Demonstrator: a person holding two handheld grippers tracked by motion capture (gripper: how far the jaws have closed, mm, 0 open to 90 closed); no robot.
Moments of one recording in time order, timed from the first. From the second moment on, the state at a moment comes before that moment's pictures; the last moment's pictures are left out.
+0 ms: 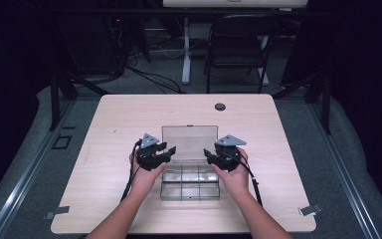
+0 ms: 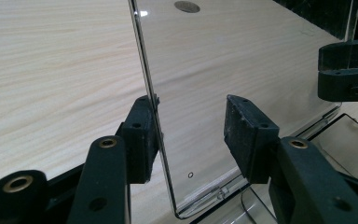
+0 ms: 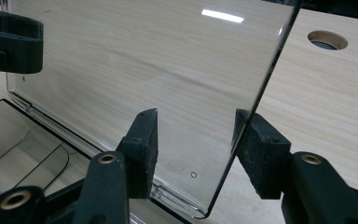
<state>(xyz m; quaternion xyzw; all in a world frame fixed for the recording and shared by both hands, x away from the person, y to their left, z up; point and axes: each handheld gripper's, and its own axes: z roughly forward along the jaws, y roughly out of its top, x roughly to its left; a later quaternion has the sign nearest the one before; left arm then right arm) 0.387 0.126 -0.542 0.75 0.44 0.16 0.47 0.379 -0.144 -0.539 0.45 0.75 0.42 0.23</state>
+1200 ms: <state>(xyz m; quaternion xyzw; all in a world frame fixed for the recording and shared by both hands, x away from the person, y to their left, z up) 0.410 0.135 -0.560 0.70 0.52 0.04 0.48 0.399 -0.155 -0.551 0.52 0.73 0.43 0.12</state>
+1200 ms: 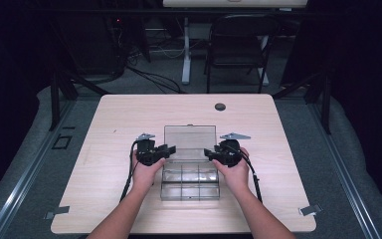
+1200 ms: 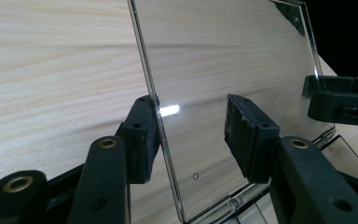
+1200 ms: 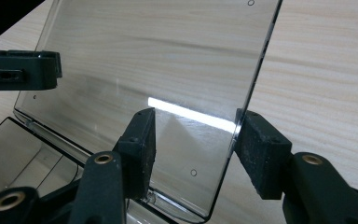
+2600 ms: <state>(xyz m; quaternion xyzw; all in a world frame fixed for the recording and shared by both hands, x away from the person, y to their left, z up) 0.419 0.140 -0.574 0.67 0.58 -0.04 0.47 0.408 -0.162 -0.562 0.58 0.69 0.43 0.04</state>
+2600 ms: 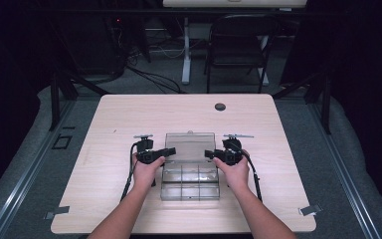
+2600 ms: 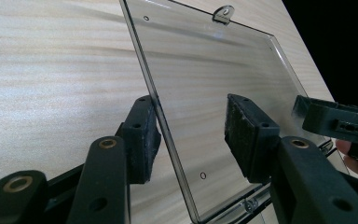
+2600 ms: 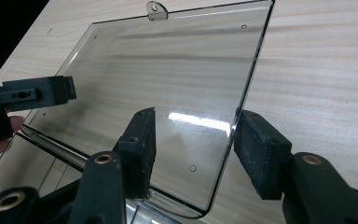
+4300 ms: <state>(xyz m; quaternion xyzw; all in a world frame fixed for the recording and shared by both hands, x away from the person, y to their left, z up) 0.423 0.142 -0.581 0.64 0.62 -0.07 0.45 0.412 -0.165 -0.567 0.63 0.66 0.41 -0.02</state>
